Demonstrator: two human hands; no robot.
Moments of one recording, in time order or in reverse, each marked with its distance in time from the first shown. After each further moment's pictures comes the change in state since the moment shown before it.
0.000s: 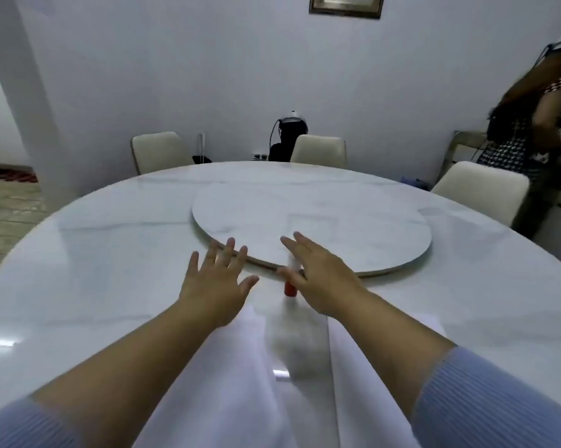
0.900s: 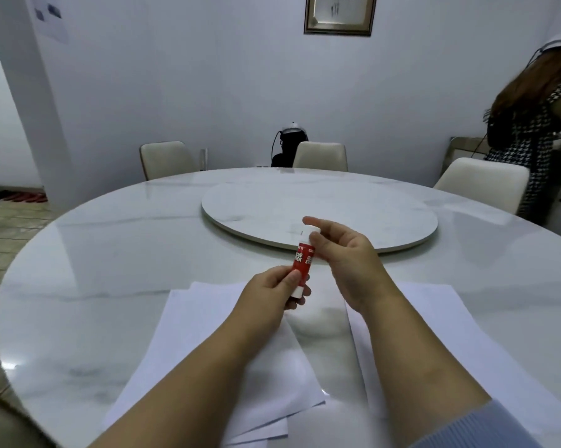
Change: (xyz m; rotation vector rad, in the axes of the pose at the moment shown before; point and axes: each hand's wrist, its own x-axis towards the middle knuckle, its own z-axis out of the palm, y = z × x) left_hand -0.066 0.045 0.027 -1.452 -0.029 0.103; right_hand -0.044 -0.017 0.019 1.286 0.277 0.068
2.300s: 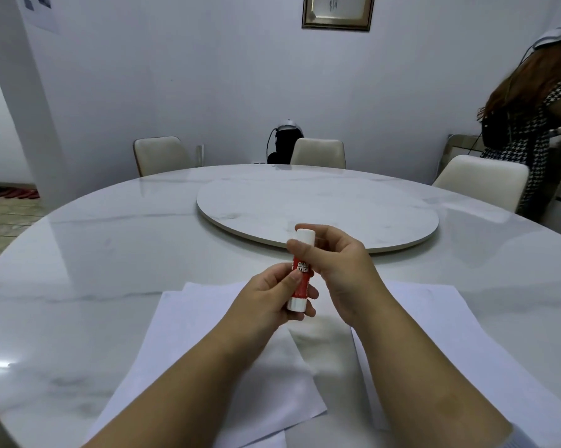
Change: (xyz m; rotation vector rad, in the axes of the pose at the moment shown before) left_hand -0.003 0.000 -0.001 -0.215 -0.147 0.015; right_hand -0.010 -0.003 0.013 0.008 0.031 0.075
